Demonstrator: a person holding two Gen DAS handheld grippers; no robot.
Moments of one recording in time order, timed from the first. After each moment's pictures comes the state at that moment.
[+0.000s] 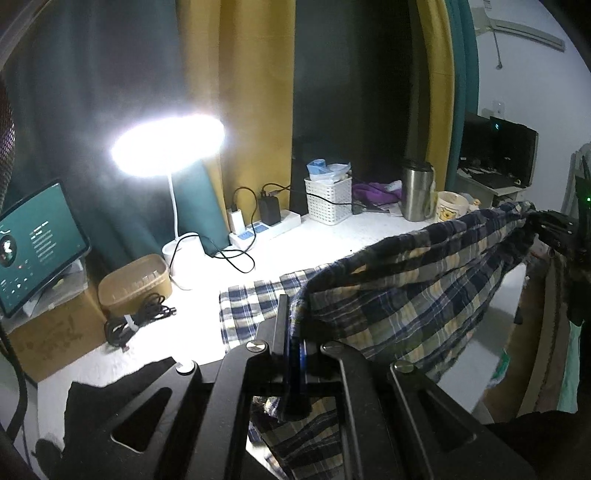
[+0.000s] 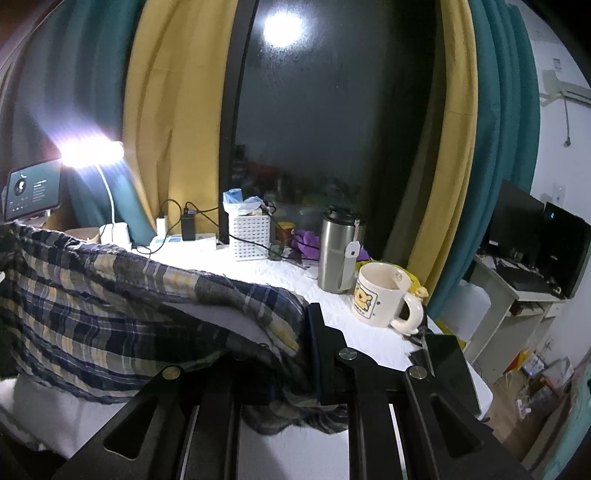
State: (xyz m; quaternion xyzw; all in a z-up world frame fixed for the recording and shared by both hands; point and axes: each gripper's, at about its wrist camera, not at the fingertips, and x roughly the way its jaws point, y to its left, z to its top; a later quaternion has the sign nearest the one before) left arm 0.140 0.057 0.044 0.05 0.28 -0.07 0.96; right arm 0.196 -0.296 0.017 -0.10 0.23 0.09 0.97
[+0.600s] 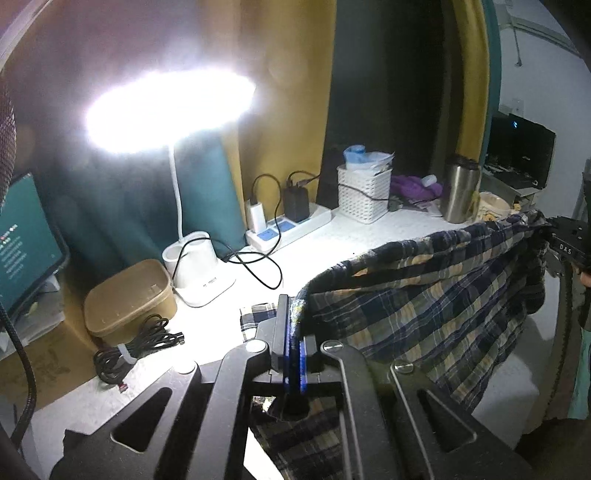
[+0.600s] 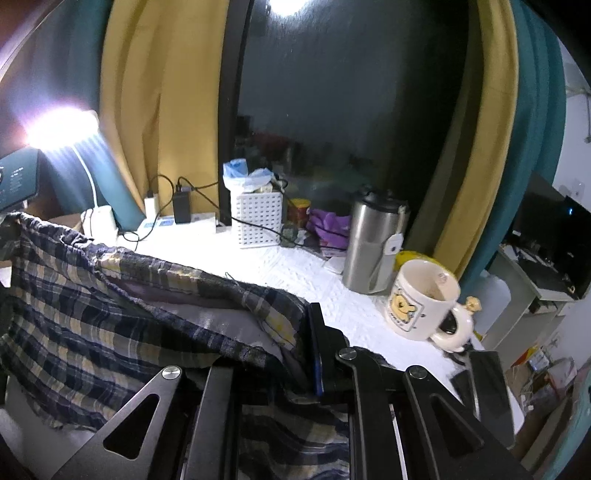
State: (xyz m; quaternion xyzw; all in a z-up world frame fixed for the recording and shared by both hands) left arm 0.240 0.102 0.017 0.04 0.32 -0.06 0.95; right arm 0.294 -0.253 -0.013 -0.10 0.29 0.10 0.95
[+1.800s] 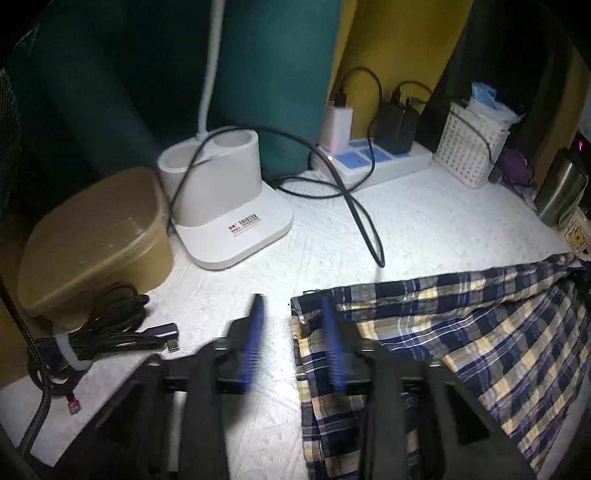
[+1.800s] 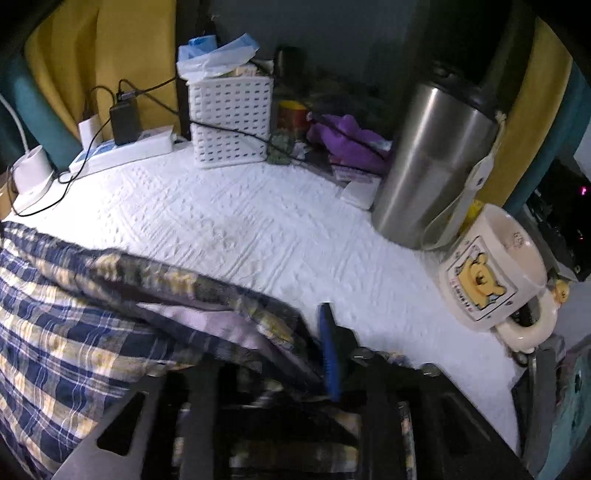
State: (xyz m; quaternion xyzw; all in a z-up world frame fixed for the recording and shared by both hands) left arm 0.364 0.177 -0.089 -0.04 0.43 0.01 0.90; right arm 0.422 -0.232 -0.108 -0.13 0.42 0.04 0.90
